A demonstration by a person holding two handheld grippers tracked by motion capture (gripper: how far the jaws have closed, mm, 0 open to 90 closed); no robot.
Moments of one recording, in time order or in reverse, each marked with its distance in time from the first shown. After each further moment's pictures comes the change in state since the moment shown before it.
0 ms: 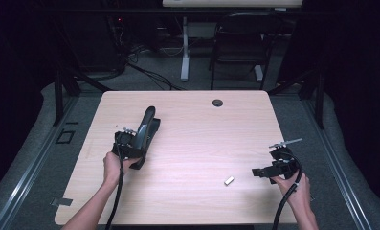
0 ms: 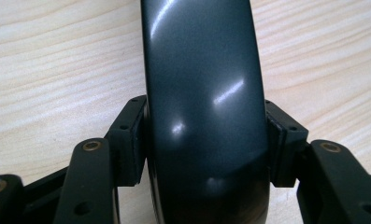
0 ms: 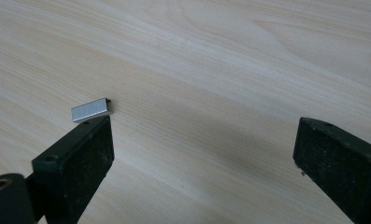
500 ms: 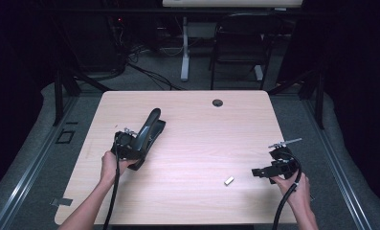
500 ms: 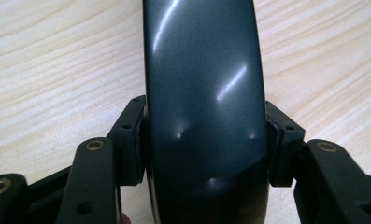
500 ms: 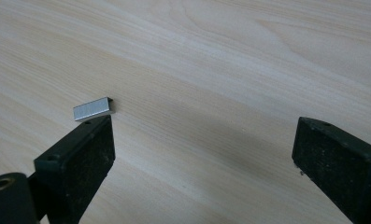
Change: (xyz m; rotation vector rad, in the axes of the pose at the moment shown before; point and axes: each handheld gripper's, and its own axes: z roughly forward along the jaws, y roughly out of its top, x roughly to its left) left arm 0.004 -0.002 -0.001 0.003 -0.040 0.096; right arm 0.001 0.001 0.000 0.004 0.004 -0.006
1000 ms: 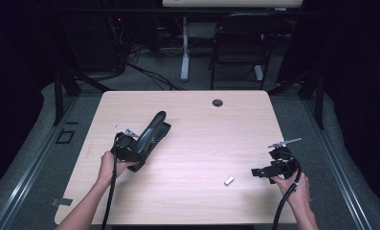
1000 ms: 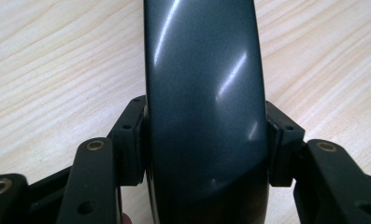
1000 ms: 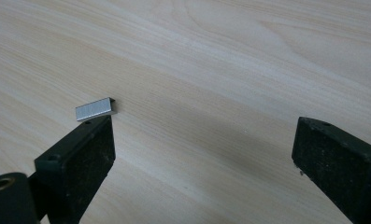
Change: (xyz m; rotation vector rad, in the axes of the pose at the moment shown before) left arm -0.001 -0.004 -0.002 -0.002 -0.061 0.101; right arm 0.000 0.001 0.001 -0.002 0.007 -0.006
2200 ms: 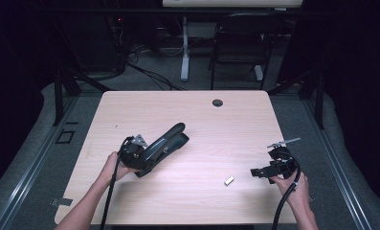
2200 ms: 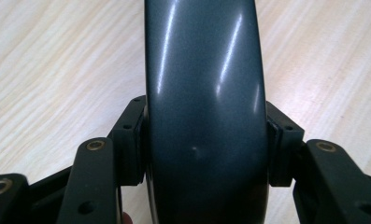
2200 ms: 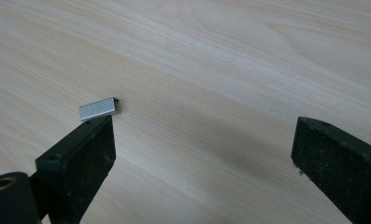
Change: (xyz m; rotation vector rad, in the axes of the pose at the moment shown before) left arm -0.025 0.001 0.002 0.016 -0.168 0.266; right arm 0.001 0.001 0.001 0.005 0.006 -0.010
